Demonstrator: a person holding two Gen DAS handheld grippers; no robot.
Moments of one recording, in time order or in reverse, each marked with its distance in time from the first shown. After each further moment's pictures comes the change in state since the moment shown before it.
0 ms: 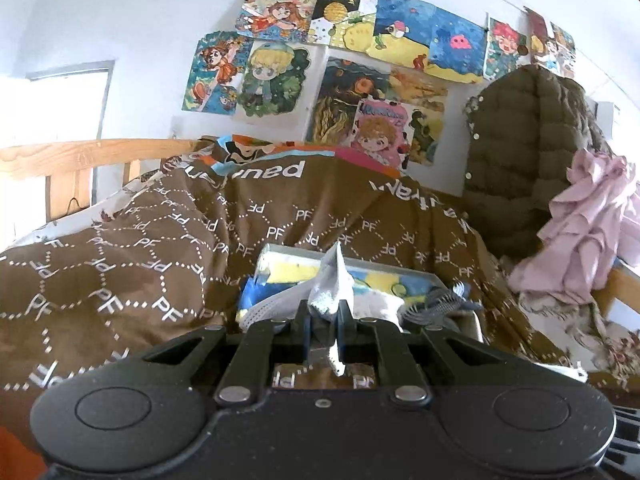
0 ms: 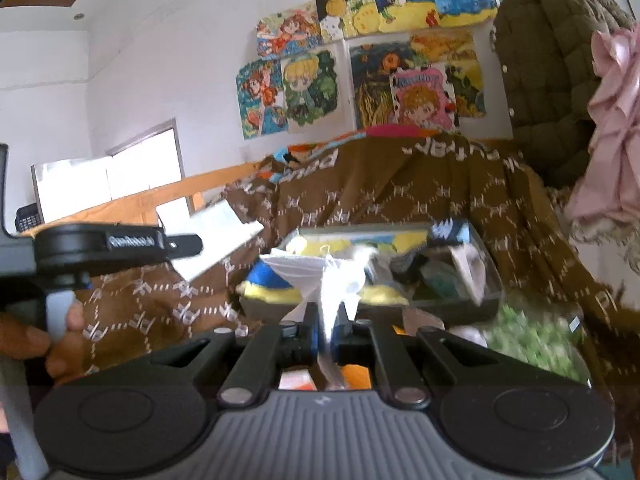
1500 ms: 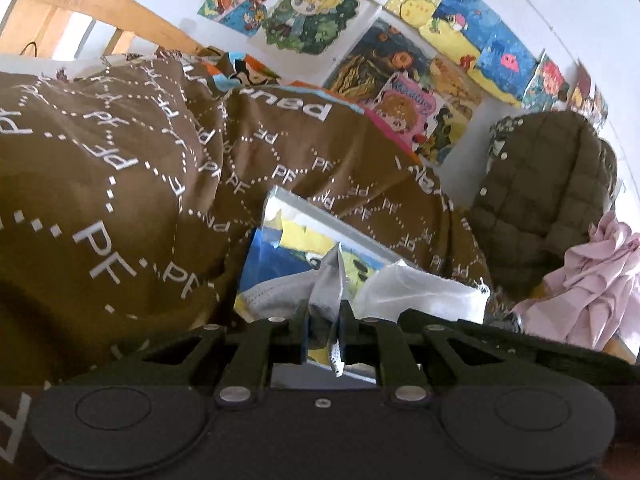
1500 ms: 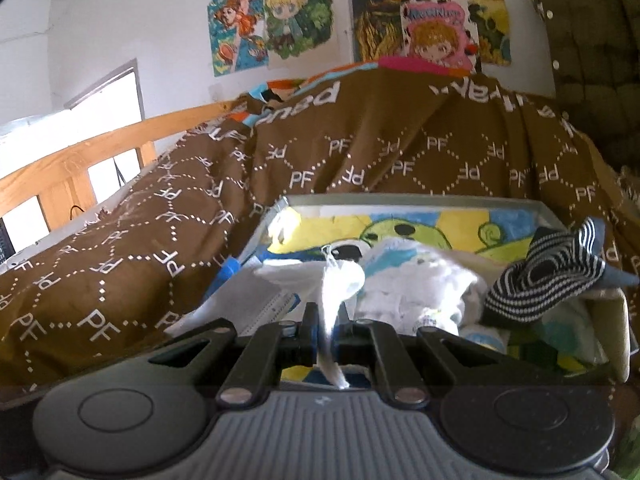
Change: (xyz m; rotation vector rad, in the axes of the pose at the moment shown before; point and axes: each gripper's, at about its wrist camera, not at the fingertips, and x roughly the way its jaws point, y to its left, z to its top) left arm 0.171 0.101 -0.039 -0.302 0.097 -0.186; right arm 0.221 0.040 0.025 -0.002 0.201 -0.088
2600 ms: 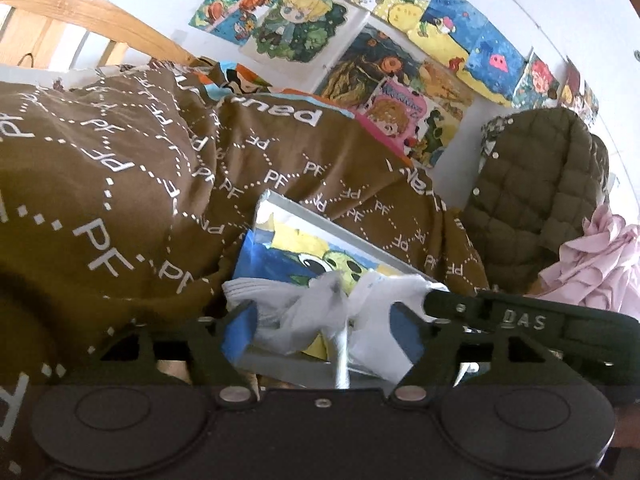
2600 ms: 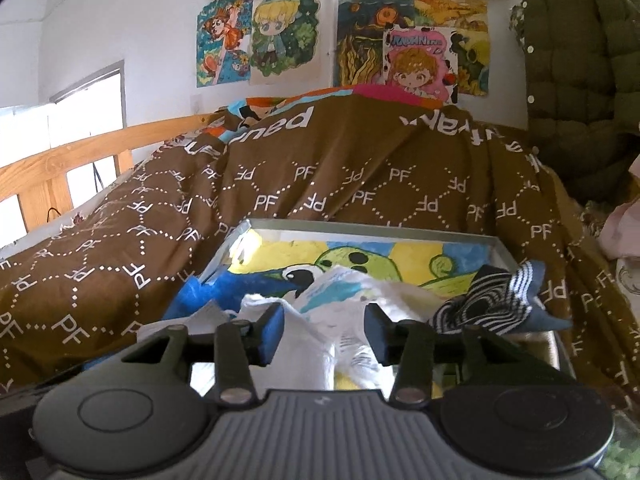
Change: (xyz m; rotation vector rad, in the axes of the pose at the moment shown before) left arm -0.010 -0.004 -0.011 0.024 -0.046 -0.013; right arm -0.028 -0.018 0.015 -0.065 -0.060 -0.096
